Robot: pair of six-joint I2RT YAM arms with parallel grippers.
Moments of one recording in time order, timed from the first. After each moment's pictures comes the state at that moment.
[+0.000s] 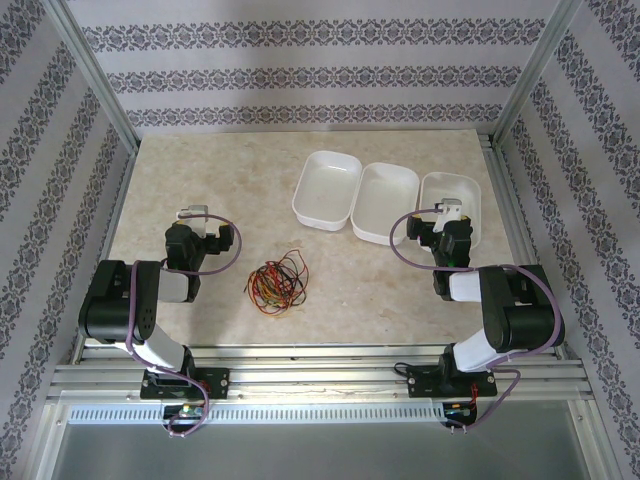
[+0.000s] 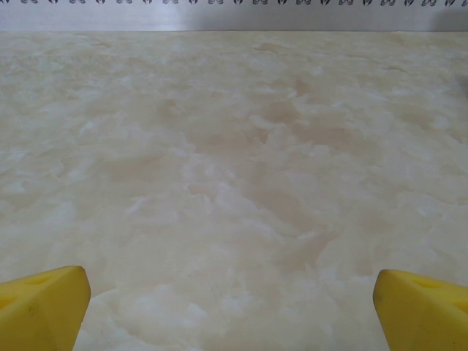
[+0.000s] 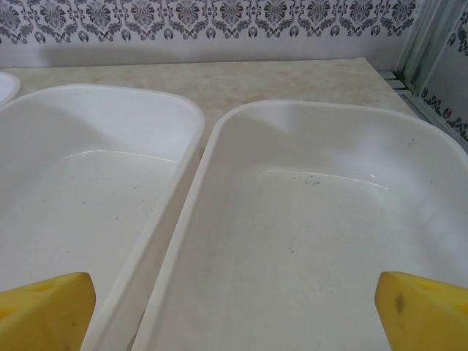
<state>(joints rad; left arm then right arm) 0.04 1.59 0.38 0.86 0.06 -0.01 0.01 1.53 0.37 0.85 0.06 0.05</state>
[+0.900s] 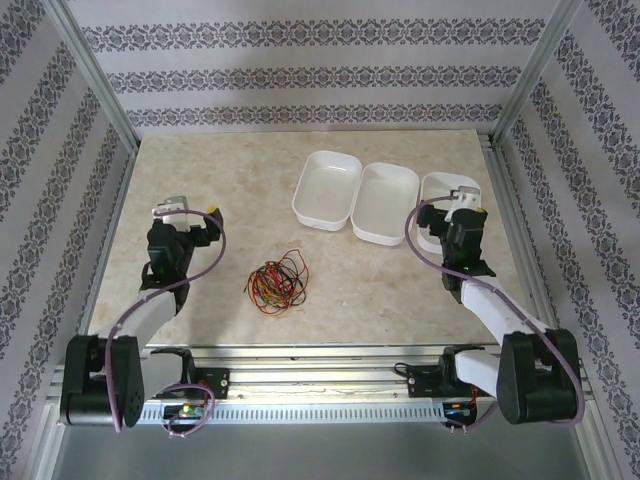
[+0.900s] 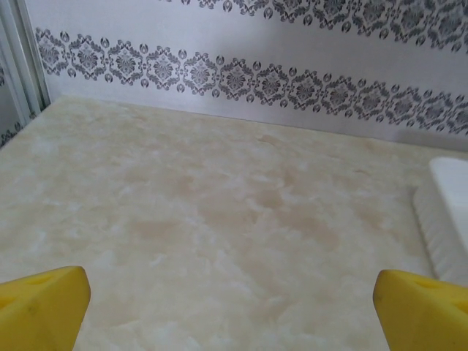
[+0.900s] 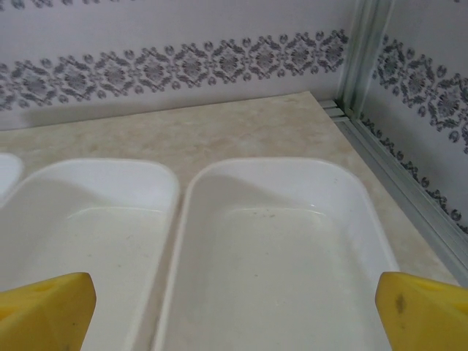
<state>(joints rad) 0.03 1.10 0.39 0.49 0.01 -0.20 0.09 1.12 0.51 0.30 0.23 0.13</state>
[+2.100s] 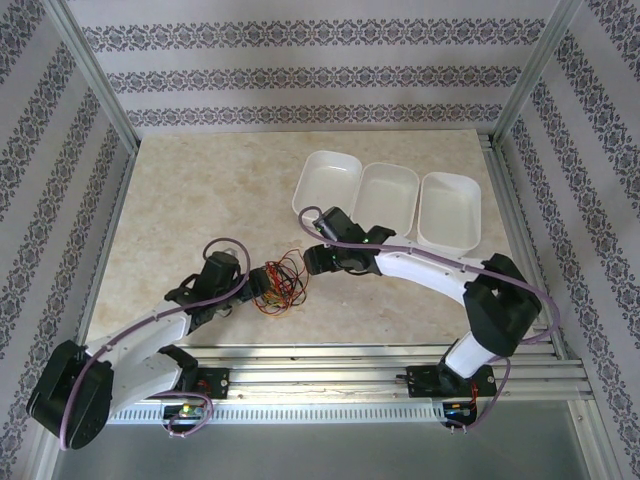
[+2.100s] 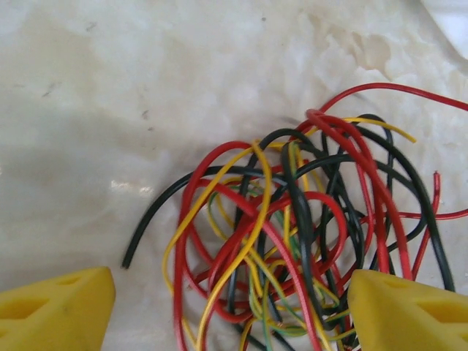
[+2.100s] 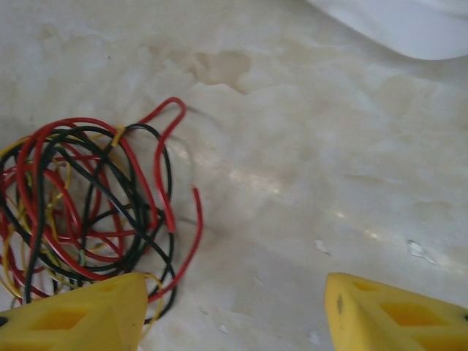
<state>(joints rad) -0.47 1.04 0.37 -0.19 0.06 -0.85 0.81 1.61 1.10 -0.50 -0.01 0.49</state>
